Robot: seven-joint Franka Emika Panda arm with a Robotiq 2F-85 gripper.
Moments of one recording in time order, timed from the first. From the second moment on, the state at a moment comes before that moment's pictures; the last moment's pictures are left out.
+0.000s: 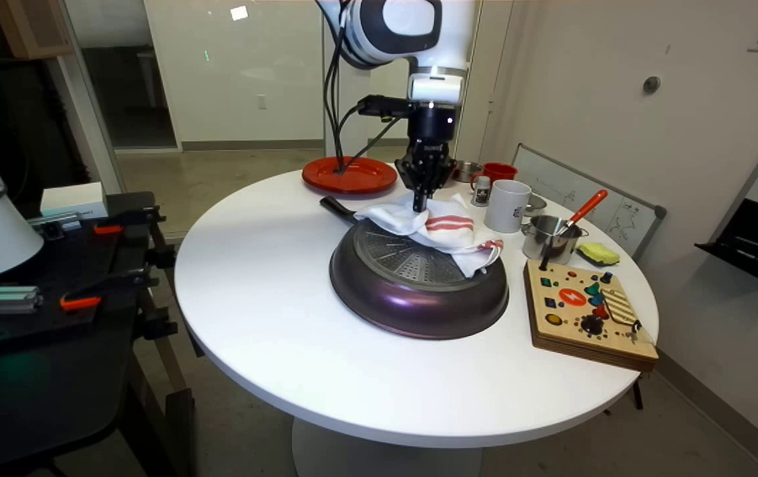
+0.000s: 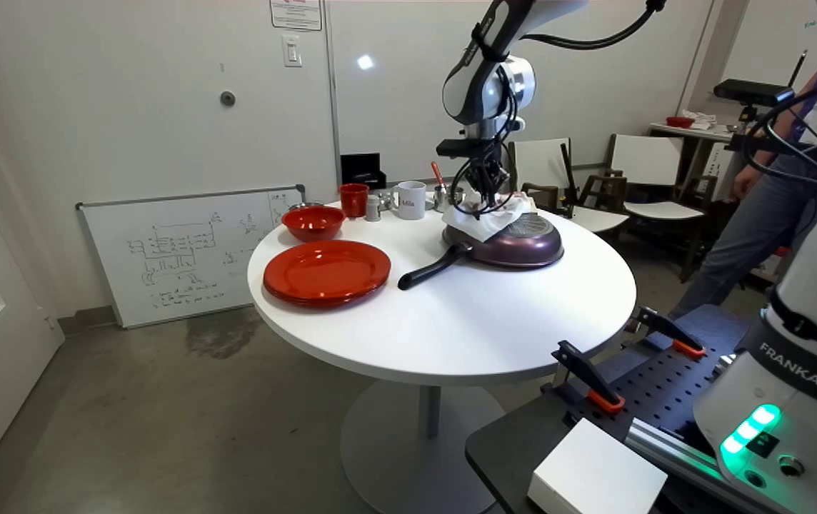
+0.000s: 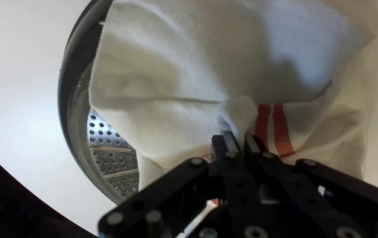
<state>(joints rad) 0.04 0.63 -0.23 -1.77 -0.09 2.34 1.25</state>
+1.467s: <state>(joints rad) -0.03 0.60 -0.23 -1.62 -0.09 1.99 1.14</state>
